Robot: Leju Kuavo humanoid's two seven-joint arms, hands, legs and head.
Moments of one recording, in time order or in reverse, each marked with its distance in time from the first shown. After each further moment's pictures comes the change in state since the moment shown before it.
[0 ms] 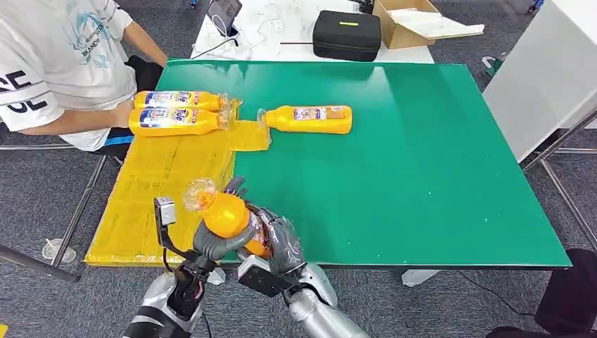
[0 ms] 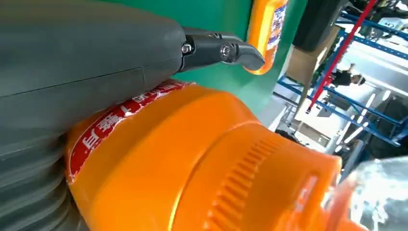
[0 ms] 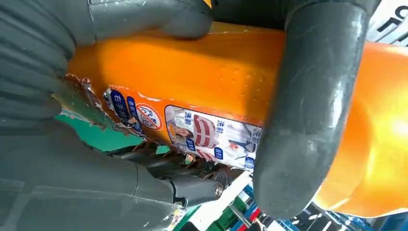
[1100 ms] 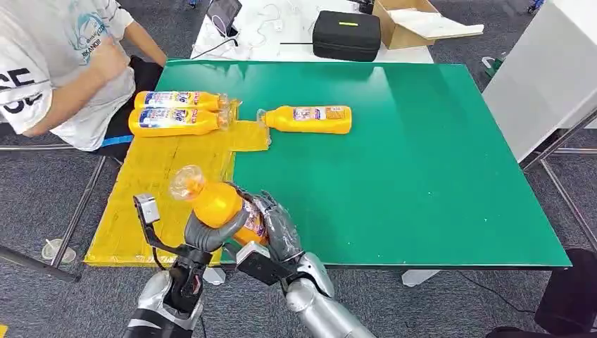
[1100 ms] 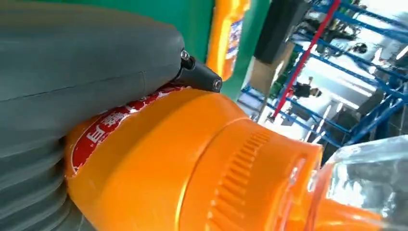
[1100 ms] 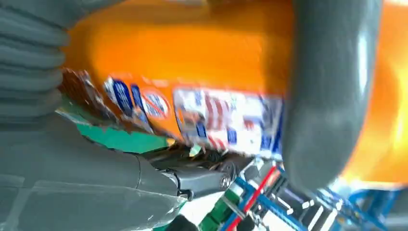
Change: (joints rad) left arm 0.035 -0.033 0.045 -0.160 -0.025 0.123 -0.031; right arm 0.006 -0.006 -0.020 -0.144 -0.074 -0.002 0.061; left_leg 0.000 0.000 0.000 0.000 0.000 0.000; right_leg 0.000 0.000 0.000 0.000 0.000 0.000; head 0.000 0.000
